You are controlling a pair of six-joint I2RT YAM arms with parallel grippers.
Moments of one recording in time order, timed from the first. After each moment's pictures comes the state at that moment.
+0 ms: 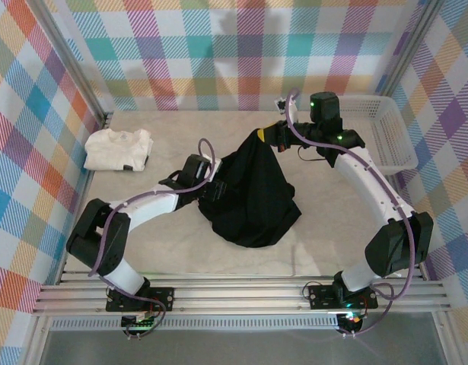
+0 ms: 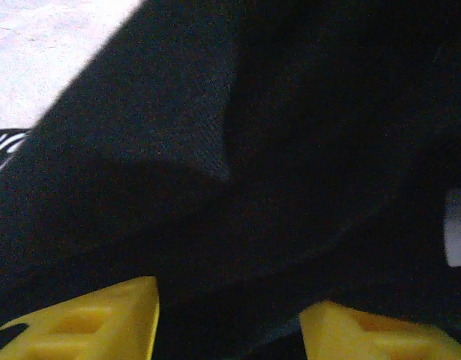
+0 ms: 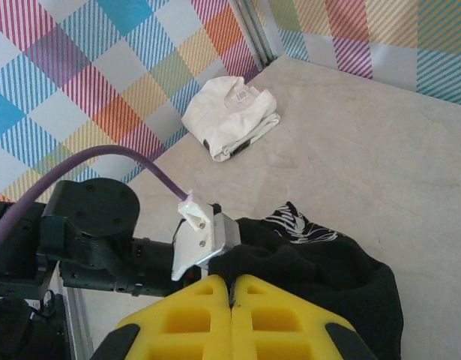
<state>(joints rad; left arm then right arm) -0.53 1.61 0.94 -0.13 -0.01 -0.08 0.33 1.52 1.48 -0.45 -0.77 0.07</state>
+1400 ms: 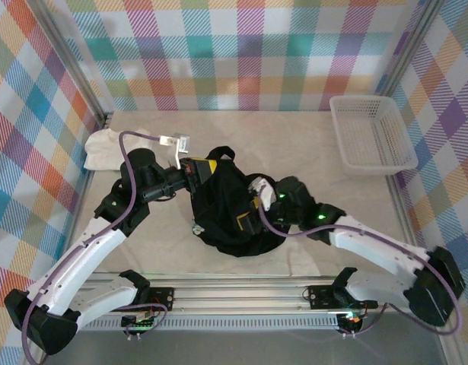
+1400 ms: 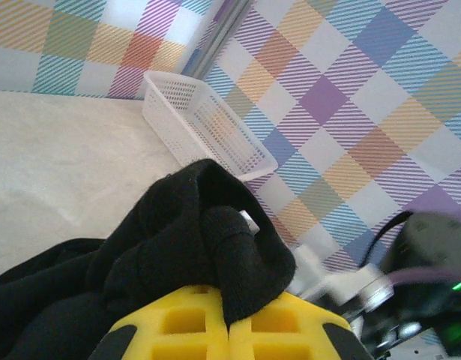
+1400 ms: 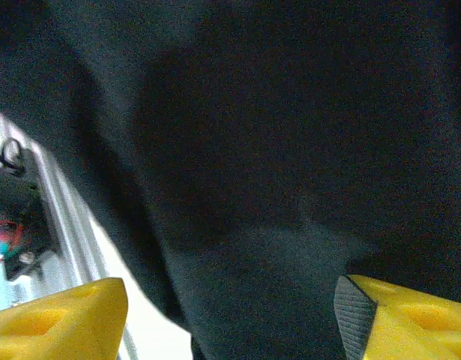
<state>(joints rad) -0.53 0.98 1.00 -0.21 0.42 -0.54 0.83 1.18 0.73 -0.17 -0.30 0.15</state>
